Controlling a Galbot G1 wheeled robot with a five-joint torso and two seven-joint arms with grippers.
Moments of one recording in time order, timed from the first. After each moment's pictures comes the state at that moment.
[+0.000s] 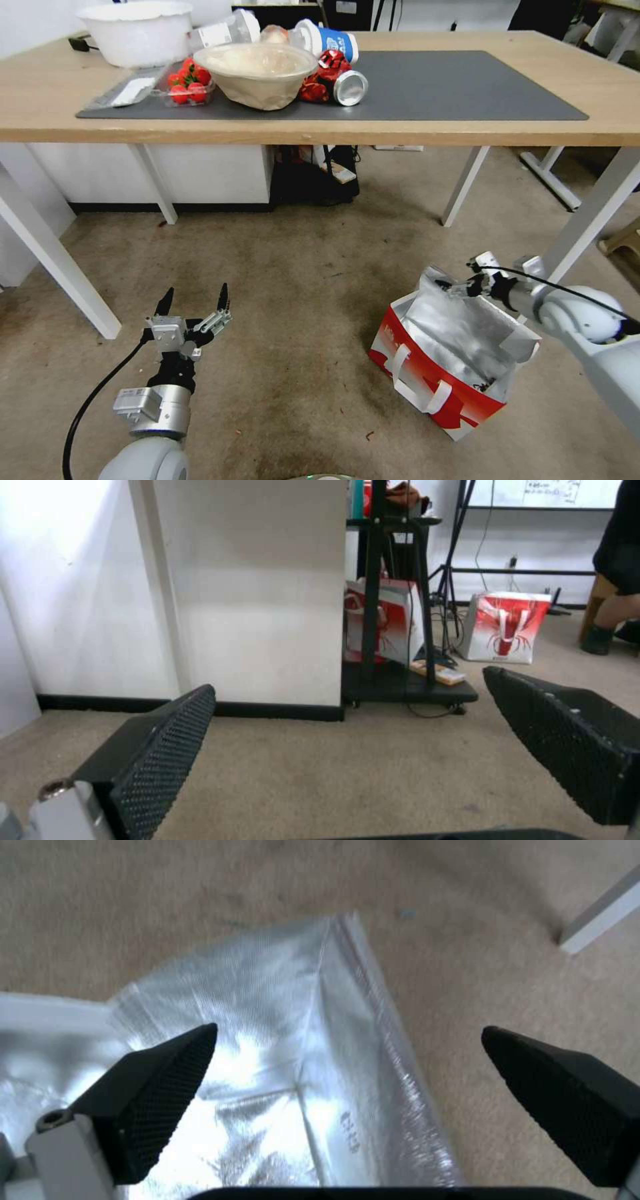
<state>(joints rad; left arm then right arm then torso) 1.72 -1.51 -0.61 -2.21 -0.19 -0.07 0.00 -0.99 0.71 0.29 1.59 0.52 -0.50 -0.35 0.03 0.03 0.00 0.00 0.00</state>
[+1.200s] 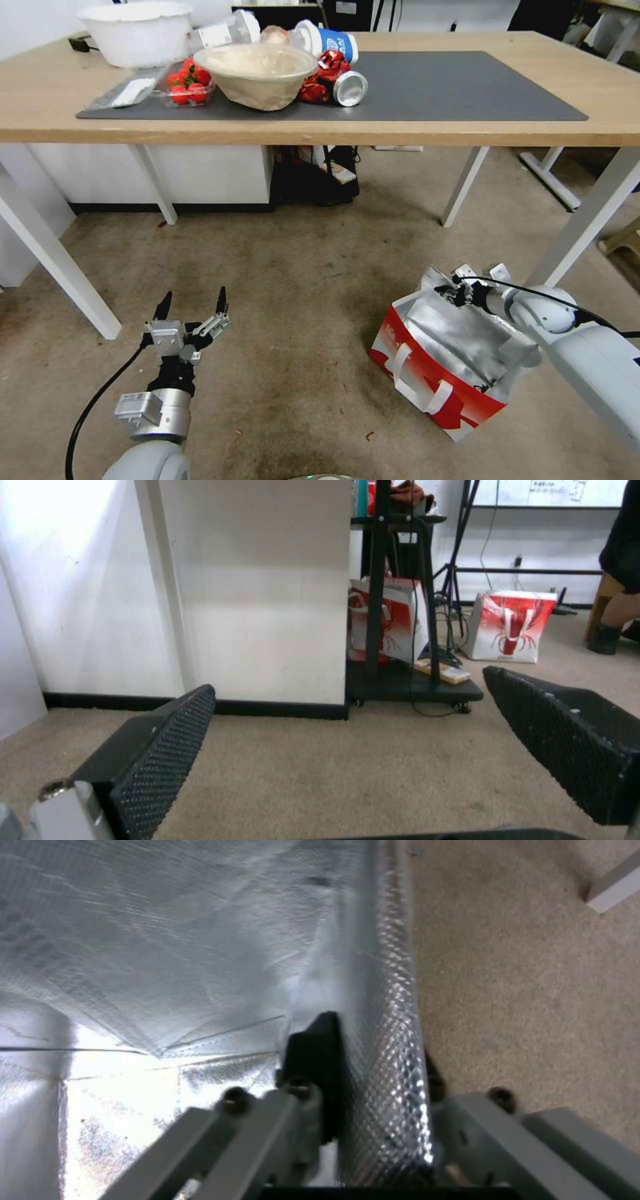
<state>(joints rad) 1.72 -1.51 -0.61 -2.19 -0.18 -0.10 0.00 -0.83 0.74 0.10 1.40 0.43 -0.48 -0.37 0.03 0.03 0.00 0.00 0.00</state>
